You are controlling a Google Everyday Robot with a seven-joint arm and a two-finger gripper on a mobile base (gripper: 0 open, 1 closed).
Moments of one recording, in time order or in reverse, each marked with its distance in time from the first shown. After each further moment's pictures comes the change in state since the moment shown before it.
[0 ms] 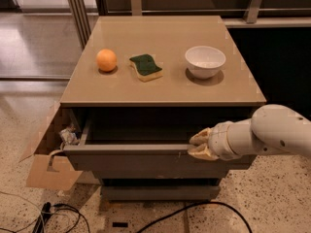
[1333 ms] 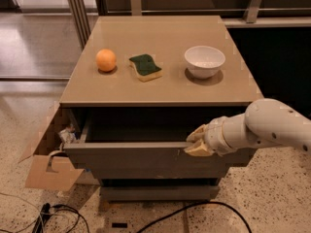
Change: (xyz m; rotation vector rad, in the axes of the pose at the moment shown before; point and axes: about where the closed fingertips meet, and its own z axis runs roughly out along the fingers) arm -0.007 -0.017 0.013 -0.004 -0.003 -0.014
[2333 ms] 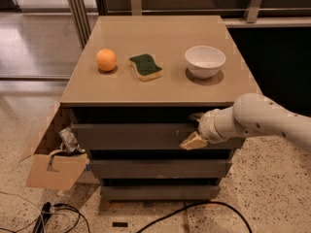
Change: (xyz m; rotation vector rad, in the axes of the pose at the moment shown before) arm 0.012 -0.041 0.036 0.034 0.012 0.045
